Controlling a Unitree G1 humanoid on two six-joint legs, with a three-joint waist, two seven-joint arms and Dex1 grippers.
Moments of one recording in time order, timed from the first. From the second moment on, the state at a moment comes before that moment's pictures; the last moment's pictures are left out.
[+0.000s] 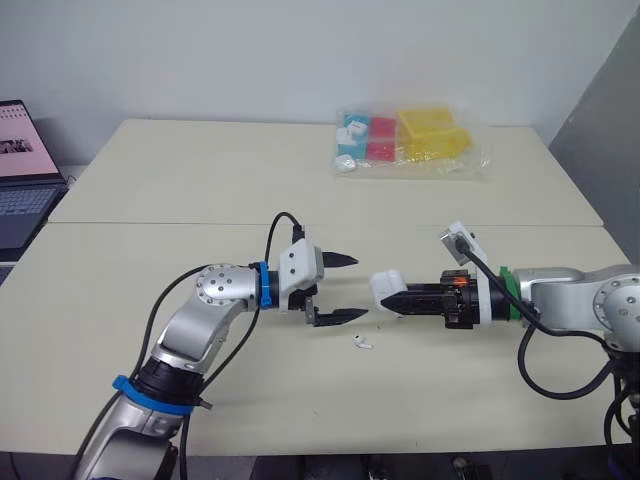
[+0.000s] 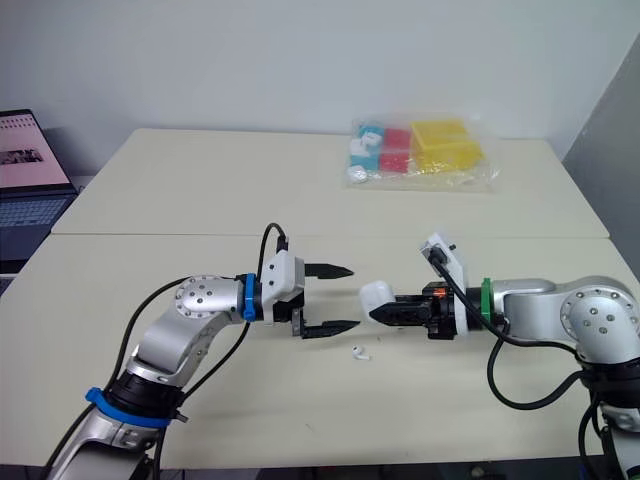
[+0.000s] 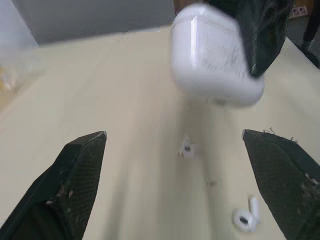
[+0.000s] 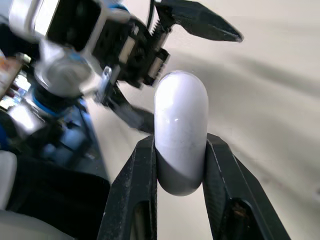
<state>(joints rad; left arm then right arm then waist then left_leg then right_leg) -0.47 0.56 -0.23 -0.13 -0.34 0.36 -1.06 -0.55 -0.89 0.08 -0.33 1.51 1.23 0.29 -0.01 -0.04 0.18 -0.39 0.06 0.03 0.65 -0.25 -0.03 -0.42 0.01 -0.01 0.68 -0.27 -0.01</state>
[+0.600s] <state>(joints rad) -0.62 0.54 -0.35 -0.29 -0.34 0.69 -1.00 -0.80 -1.04 0.54 -0.42 0.44 0.84 0.98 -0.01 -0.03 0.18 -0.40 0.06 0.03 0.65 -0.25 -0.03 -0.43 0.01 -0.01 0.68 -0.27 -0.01</state>
